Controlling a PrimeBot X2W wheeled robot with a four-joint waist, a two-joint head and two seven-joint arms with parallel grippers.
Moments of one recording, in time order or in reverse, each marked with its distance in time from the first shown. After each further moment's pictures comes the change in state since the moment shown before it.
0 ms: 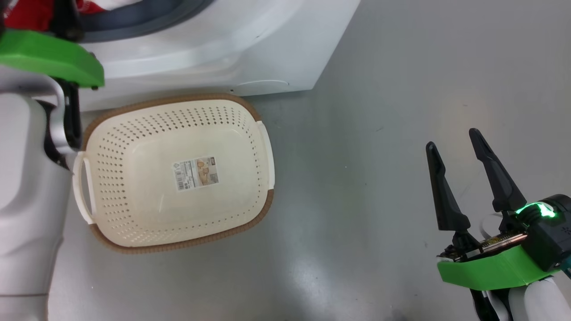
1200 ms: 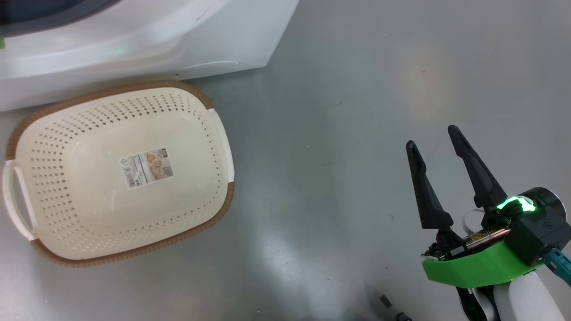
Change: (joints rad) left arm -0.350 0.094 -0.051 0.540 0.040 0.021 0.233; right arm -0.038 0.000 0.057 0.032 0.016 0.000 -0.016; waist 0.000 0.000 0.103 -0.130
